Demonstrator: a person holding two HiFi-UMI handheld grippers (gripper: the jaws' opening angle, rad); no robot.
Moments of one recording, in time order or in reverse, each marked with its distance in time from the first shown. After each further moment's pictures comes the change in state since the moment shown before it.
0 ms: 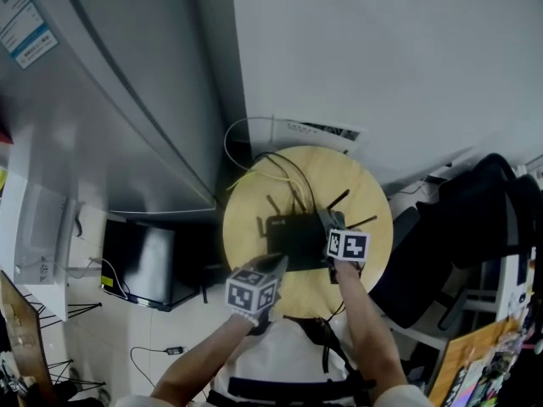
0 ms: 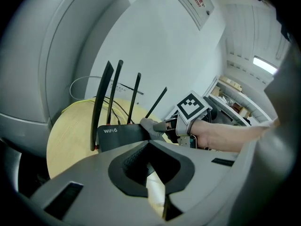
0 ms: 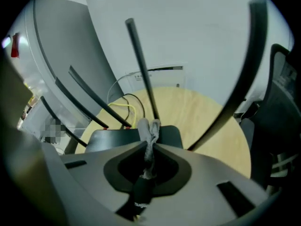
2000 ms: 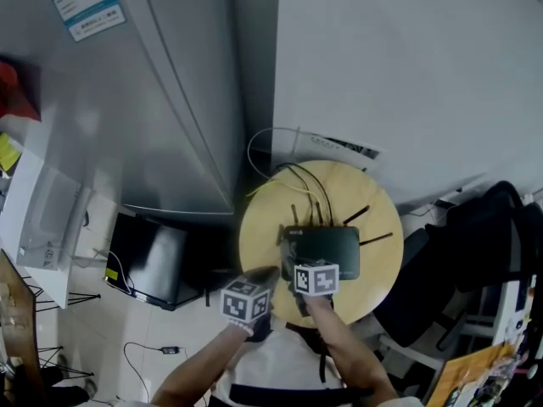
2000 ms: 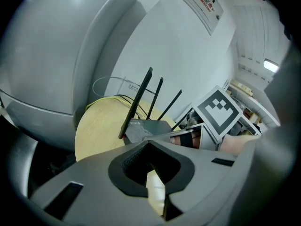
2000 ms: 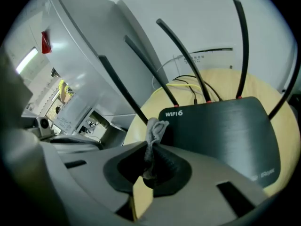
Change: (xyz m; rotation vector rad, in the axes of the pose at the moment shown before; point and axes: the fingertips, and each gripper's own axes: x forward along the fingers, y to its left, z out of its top) left arm -0.044 0.050 -0.023 -0.086 -0.027 0.114; right arm -0.002 0.179 -0.066 -0.103 0.092 0.368
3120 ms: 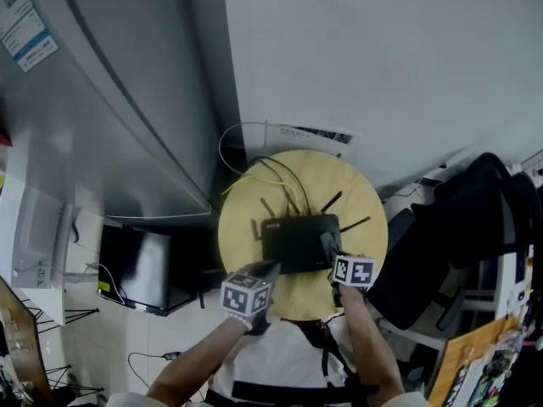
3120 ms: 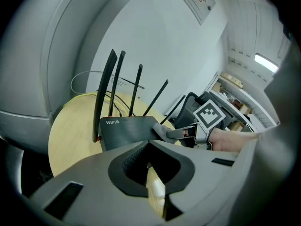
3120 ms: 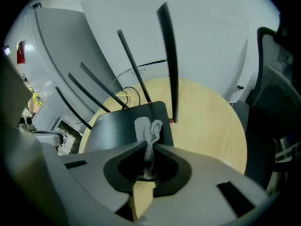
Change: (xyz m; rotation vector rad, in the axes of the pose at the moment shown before) left arm 0.039 -0.049 -0.002 0.091 0.079 -0.101; right arm -0.097 -0.180 -0.024 0.161 -0.084 -0.320
